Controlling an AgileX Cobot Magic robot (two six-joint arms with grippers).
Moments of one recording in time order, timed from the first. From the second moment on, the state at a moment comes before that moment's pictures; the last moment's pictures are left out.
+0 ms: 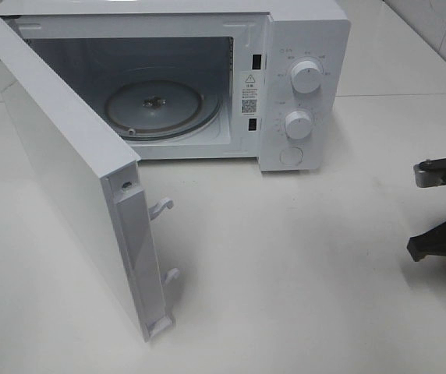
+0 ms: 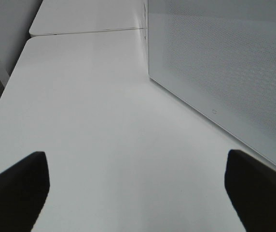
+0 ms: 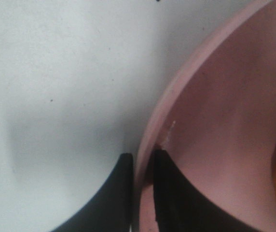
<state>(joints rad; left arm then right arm) -0.04 -0.01 -0.50 0.00 1.04 0.06 0.04 1.78 -0.75 -0.25 0.53 0.13</state>
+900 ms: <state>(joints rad) -0.04 -0.01 -0.50 0.00 1.04 0.06 0.04 1.70 -0.75 -0.30 0.62 0.16</state>
